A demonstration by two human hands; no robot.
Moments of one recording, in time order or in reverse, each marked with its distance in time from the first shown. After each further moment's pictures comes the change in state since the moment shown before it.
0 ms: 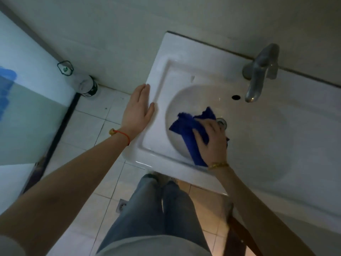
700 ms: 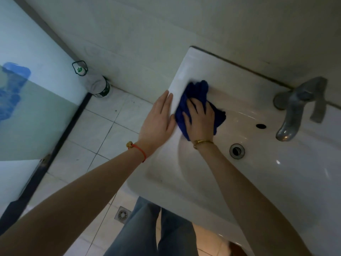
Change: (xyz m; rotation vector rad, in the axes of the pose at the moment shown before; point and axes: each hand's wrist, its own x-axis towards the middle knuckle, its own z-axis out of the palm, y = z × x) left_hand 0.046 0.001 0.020 0.030 0.000 -0.006; right_hand 0.154 -0.007 0.105 -0.335 -0.045 -0.199
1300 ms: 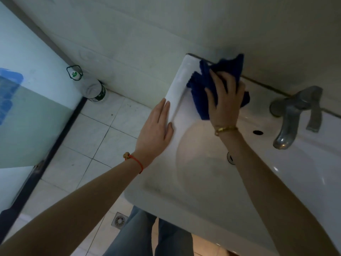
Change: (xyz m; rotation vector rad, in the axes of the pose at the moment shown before) left_hand -0.002 0.003 -0.002 0.025 -0.013 -0.025; right_hand 0.061 0.039 -0.063 0.016 0.437 0.038
